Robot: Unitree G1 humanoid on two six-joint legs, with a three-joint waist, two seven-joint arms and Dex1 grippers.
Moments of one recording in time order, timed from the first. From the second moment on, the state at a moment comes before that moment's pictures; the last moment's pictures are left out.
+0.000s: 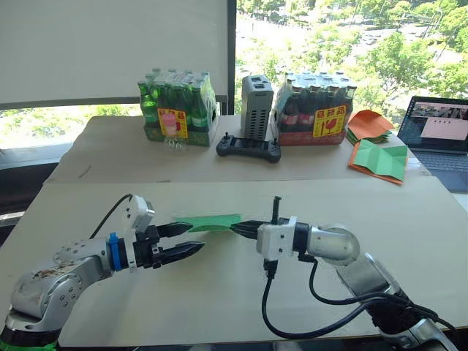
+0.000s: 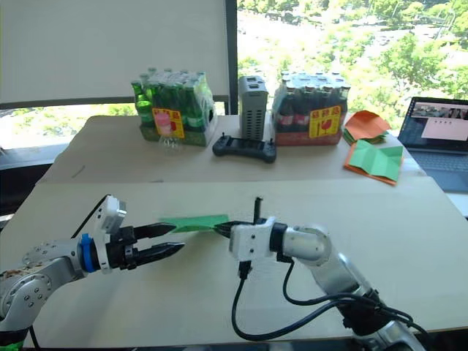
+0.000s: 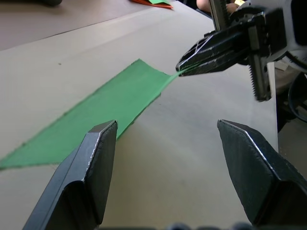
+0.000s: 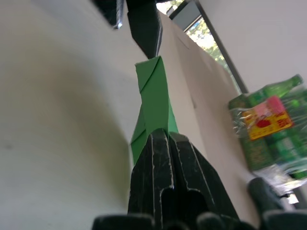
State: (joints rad) left arm -0.11 0.76 0.22 -0.43 -0.85 0.77 -0.86; right arm -0.42 -0.58 0.39 -0.21 -0.27 -0.28 0.68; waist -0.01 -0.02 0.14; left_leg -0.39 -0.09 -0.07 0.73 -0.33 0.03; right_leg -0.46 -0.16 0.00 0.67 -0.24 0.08
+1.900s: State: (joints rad) left arm -0.27 0.67 0.05 -0.19 -0.68 0.66 -0.97; right arm -0.30 -0.51 0.46 -0.31 0.11 0.50 0.76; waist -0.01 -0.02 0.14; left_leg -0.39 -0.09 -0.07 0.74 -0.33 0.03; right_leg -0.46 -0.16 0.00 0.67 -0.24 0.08
